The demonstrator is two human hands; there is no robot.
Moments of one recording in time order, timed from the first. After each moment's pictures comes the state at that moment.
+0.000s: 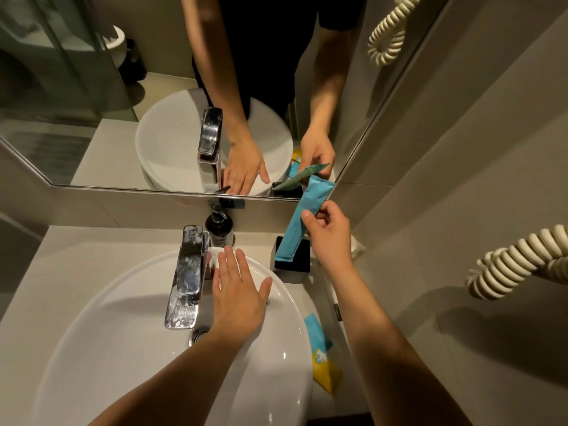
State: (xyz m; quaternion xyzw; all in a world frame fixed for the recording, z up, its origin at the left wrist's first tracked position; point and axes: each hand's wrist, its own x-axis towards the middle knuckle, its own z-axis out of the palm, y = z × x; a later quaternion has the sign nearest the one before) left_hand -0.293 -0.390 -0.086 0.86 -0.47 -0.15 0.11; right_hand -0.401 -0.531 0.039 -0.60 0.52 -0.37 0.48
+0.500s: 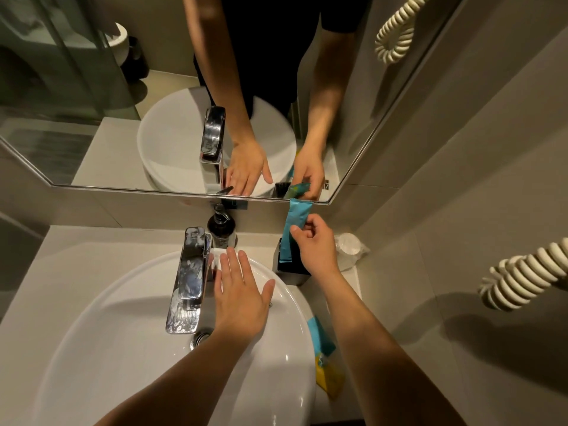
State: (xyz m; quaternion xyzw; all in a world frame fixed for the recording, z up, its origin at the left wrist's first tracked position) left_hand -0.293 -0.391 -0.087 0.86 -0.48 -0.16 0.10; right_hand -0.388 -0.533 -0.013 -0.61 0.55 -0.30 0.49
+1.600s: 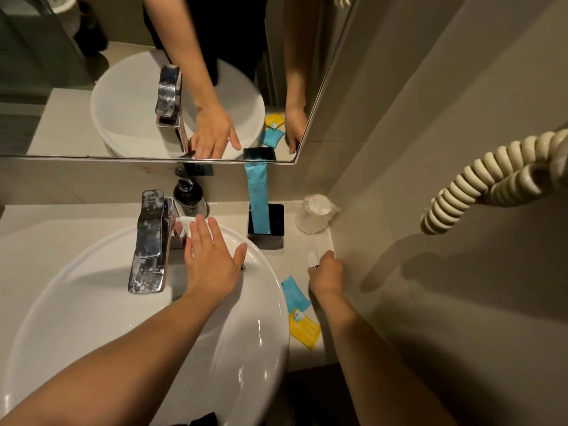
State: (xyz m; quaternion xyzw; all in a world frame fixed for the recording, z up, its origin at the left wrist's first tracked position) left_hand -0.293 -0.391 -0.095 0.86 -0.47 -0.15 0.10; right_hand -0.514 -0.476 -0.098 -0.59 0.75 0.00 0.28
